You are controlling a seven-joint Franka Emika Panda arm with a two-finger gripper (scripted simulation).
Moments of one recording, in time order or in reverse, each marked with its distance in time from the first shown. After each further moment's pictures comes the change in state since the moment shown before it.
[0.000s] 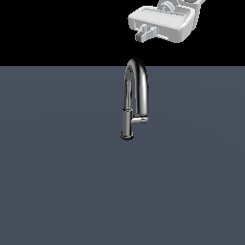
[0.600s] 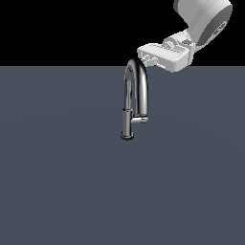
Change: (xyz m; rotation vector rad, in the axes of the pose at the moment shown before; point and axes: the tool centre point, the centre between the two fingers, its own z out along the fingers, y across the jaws) arm 0.081 0.003 0.008 0.163 -0.197 0.166
